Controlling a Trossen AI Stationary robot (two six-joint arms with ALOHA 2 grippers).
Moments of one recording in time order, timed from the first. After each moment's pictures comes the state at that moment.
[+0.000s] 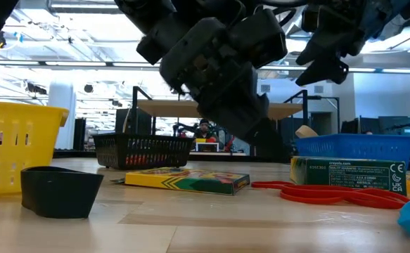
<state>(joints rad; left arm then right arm) -0.24 2.13 1.35 -0.03 0.19 0.07 0.17 1.06 0.67 -0.30 0.17 0.57</state>
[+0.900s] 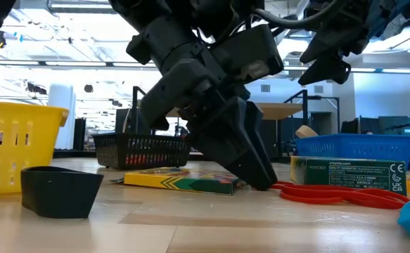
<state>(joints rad) -0.28 2.16 1.36 -0.10 0.08 0.18 0.18 1.06 0.67 -0.30 0.15 0.57</state>
